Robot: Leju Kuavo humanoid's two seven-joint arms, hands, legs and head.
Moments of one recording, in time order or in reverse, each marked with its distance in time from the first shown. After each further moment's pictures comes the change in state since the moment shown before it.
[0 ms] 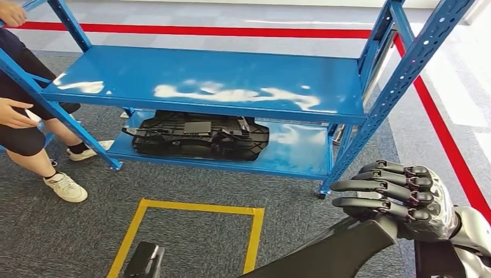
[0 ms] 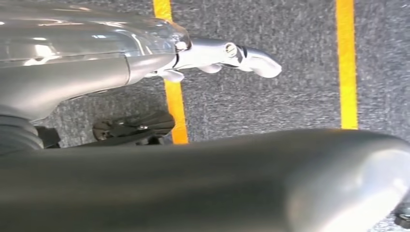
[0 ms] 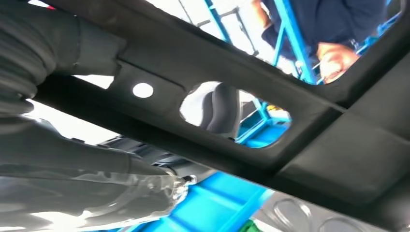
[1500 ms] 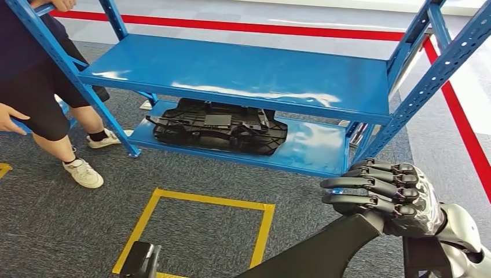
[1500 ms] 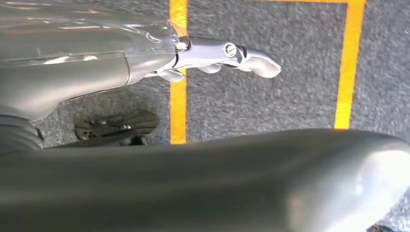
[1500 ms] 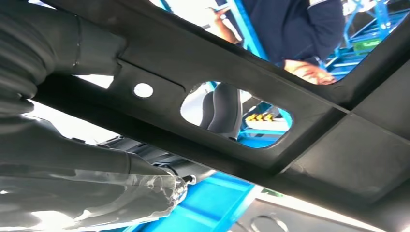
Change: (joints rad) left arm 0.000 0.000 0.021 0.000 0.021 -0.030 -0.053; right arm -0.017 0.045 0.017 0.041 0.008 0.009 -0.012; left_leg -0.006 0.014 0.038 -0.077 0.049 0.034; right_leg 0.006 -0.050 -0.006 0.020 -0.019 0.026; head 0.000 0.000
